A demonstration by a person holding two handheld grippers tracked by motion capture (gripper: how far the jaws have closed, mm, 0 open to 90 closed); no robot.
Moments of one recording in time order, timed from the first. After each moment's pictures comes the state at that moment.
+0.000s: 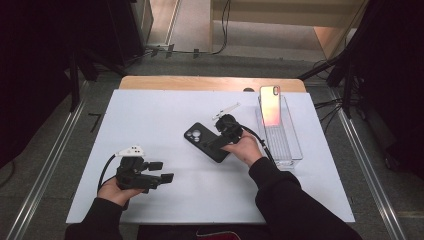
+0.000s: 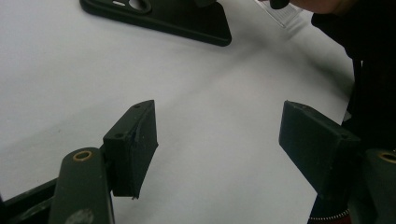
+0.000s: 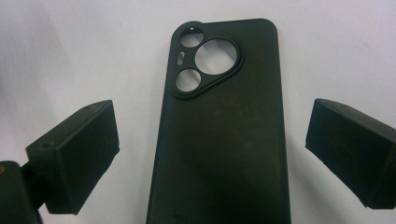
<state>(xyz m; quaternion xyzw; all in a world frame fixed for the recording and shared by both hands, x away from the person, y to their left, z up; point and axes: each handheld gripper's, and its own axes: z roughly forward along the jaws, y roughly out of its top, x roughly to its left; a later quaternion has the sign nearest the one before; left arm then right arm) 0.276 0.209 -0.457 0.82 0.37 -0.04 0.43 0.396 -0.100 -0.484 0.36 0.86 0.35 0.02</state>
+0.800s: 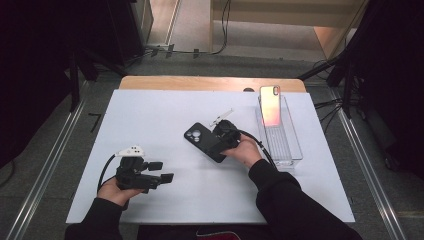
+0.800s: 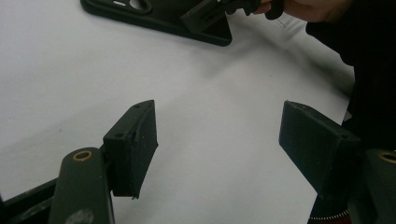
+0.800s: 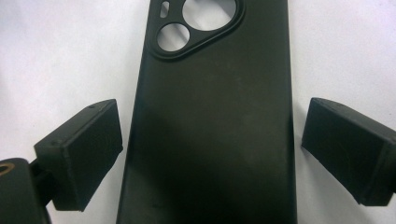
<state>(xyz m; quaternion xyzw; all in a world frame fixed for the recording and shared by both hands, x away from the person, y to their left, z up) 0.276 0.210 -0.457 0.82 0.37 -0.04 0.43 0.395 -0.094 -0.503 0.35 0.88 0.30 0.04</state>
